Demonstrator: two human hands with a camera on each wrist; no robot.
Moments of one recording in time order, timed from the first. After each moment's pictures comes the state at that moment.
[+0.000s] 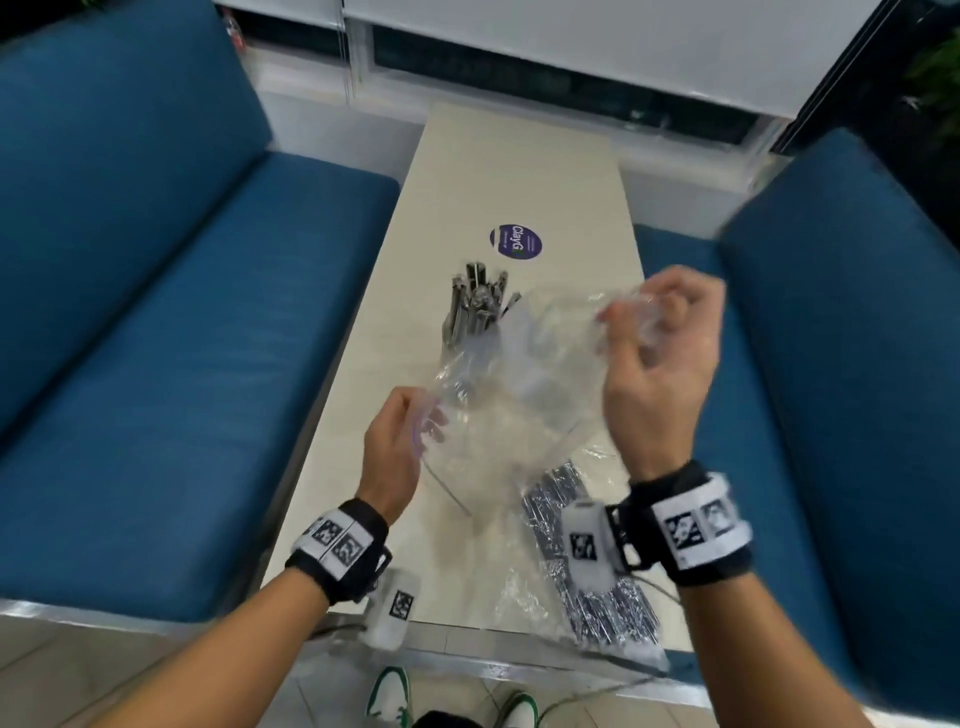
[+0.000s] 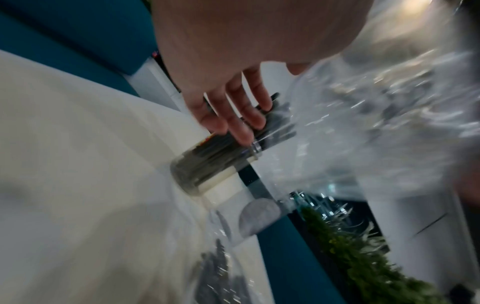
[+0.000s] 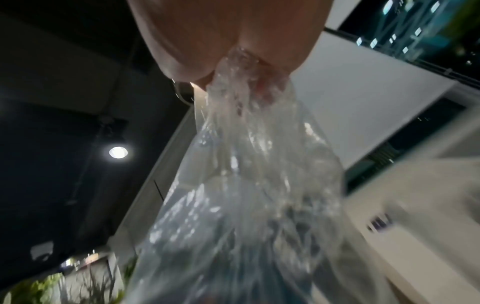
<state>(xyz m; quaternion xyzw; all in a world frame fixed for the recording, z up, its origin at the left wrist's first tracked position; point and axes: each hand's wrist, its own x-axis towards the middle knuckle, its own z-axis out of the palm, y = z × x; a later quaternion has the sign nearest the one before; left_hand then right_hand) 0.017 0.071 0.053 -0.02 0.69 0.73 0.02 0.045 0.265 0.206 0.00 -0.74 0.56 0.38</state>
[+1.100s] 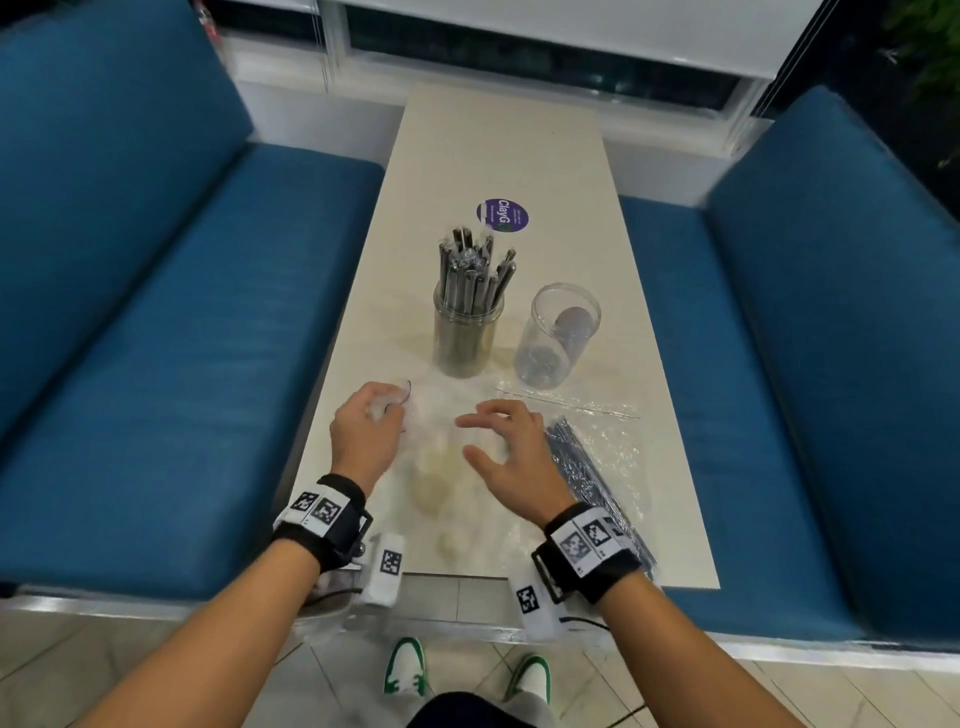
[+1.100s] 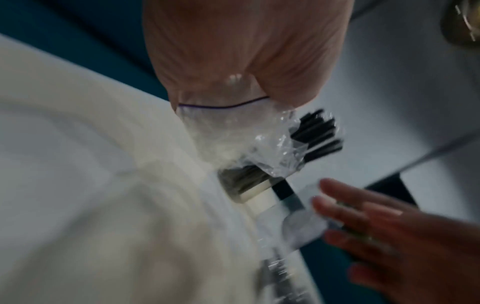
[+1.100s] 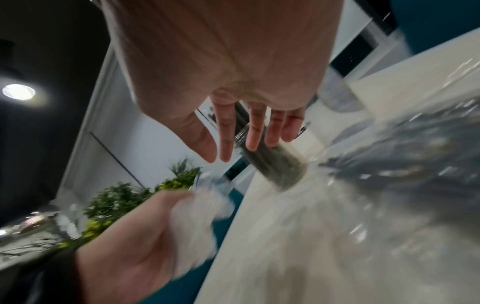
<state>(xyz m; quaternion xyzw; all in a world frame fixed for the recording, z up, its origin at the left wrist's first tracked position) 0.026 0.041 0.020 -0.14 0.75 0.64 0.04 0.096 0.232 0.043 -0.01 -0.90 0.43 0.00</state>
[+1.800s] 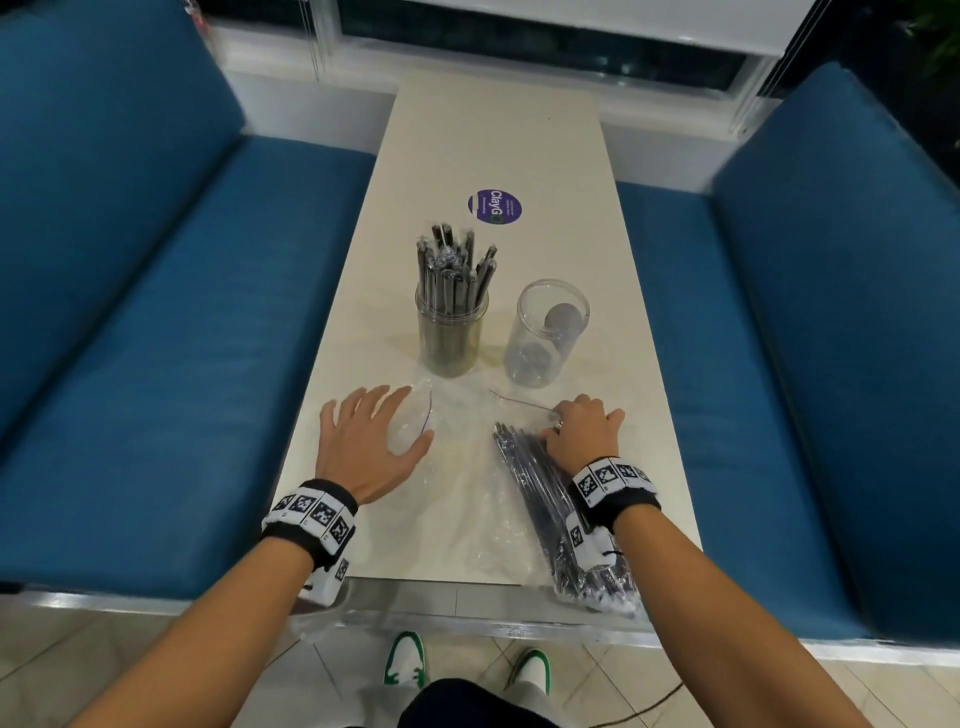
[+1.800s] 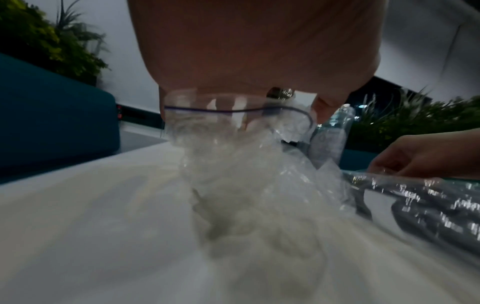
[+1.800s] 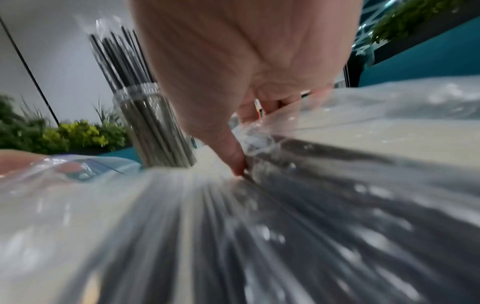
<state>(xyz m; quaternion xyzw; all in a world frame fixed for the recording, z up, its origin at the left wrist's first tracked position) 0.019 0.041 -0.019 0.13 0.98 0.16 0.02 0.042 0.342 -0.011 -0.16 -0.98 0.03 -0.09</state>
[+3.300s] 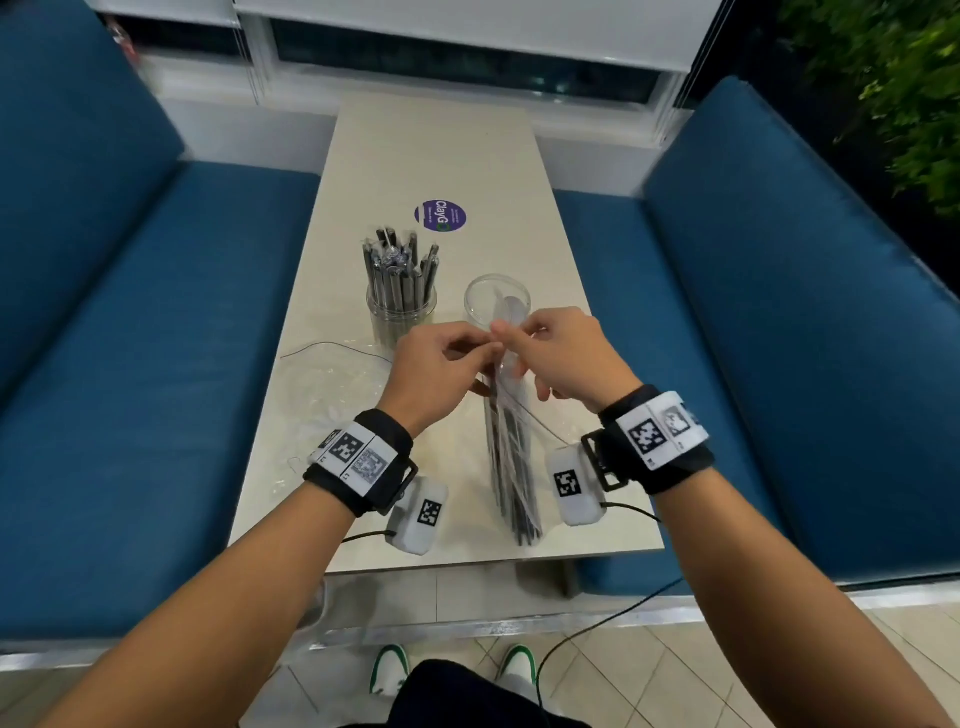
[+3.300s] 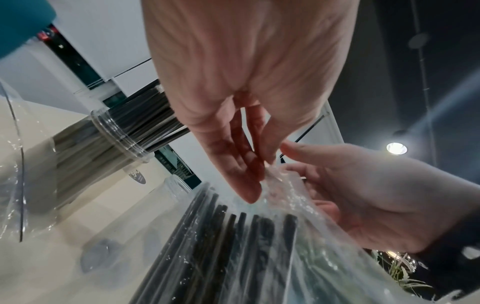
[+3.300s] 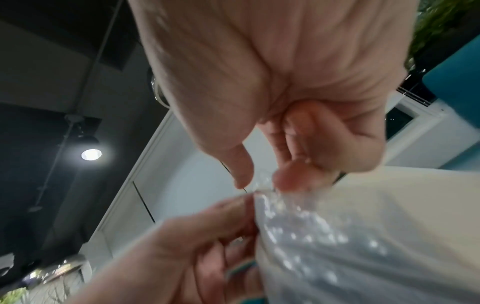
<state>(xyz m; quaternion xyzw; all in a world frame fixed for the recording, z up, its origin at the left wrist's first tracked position) 0.039 0.162 0.132 0.15 0.71 0.67 0.12 0.081 0.325 0.185 -0.15 -0.90 0.41 -0.02</state>
